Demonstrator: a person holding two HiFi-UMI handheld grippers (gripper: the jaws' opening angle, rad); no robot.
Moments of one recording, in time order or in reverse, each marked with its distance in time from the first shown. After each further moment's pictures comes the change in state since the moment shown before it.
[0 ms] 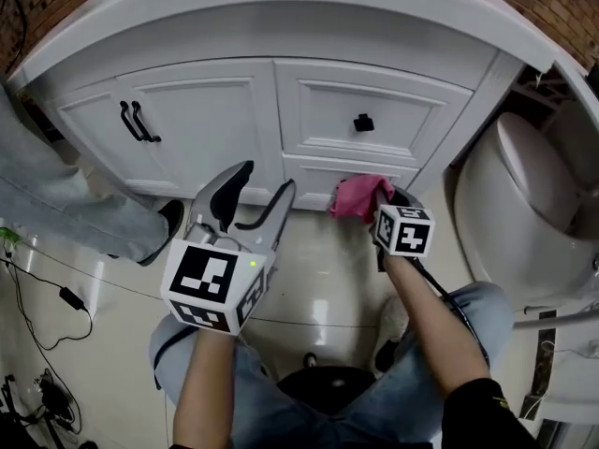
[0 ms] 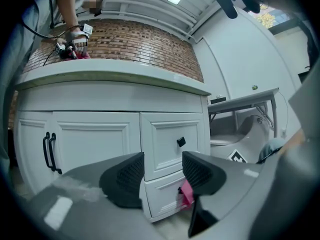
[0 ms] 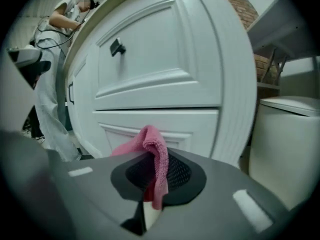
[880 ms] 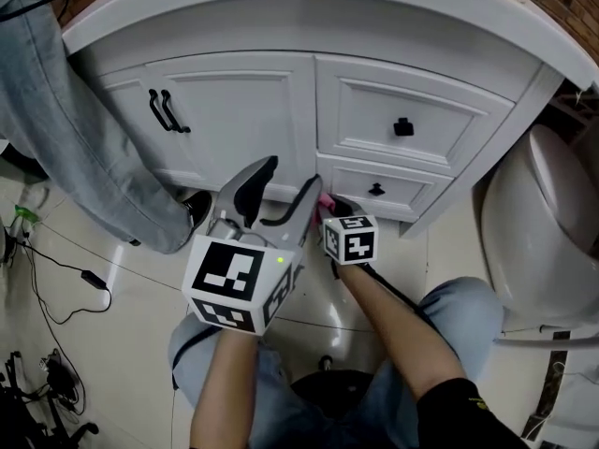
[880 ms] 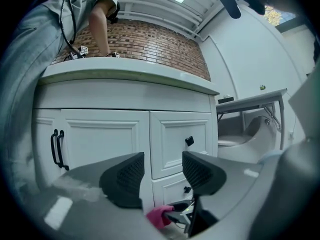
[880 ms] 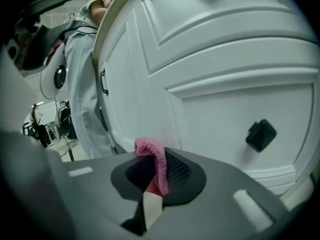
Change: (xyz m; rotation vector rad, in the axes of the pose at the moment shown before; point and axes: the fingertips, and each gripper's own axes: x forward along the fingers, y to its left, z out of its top) left arm 0.000 0.017 -0.003 -0.032 0.013 0.069; right arm 0.072 0.189 -0.051 -0.006 0.030 0.370
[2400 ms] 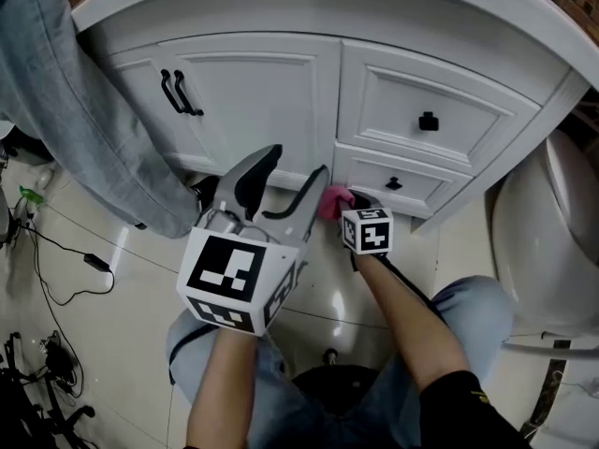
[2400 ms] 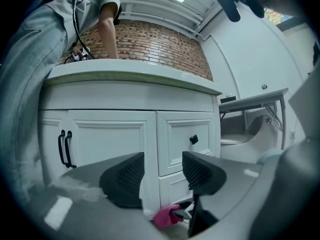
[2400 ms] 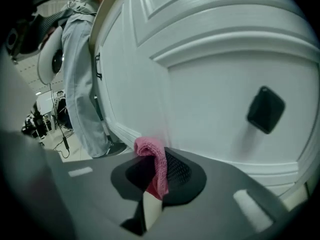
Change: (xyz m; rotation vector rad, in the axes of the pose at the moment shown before) left arm -0.011 0.014 -0.002 0.000 0.008 0.027; right arm 0.016 -0.030 -0.033 -0.048 0.095 -0.042
